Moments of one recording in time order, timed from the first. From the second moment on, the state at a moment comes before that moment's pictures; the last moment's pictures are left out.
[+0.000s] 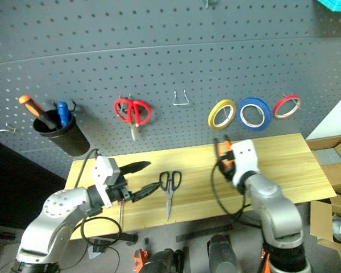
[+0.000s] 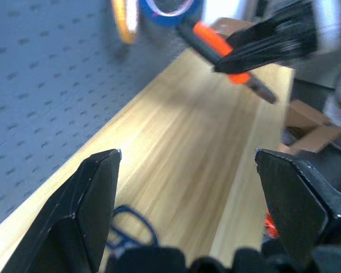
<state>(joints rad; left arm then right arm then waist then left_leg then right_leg) 0.00 0.57 0.08 -0.39 -0.43 0.34 -0.80 -0.23 -0.21 0.11 -0.68 0.16 1.05 0.18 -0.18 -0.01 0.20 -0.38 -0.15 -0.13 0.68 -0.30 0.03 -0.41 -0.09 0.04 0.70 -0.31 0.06</state>
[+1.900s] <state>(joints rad) -0.09 0.45 0.15 -0.36 -0.32 0.23 -0.50 -0.82 0.03 0.14 0.28 -0.01 0.35 0.13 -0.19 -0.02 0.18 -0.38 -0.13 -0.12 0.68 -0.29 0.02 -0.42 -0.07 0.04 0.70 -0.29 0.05</state>
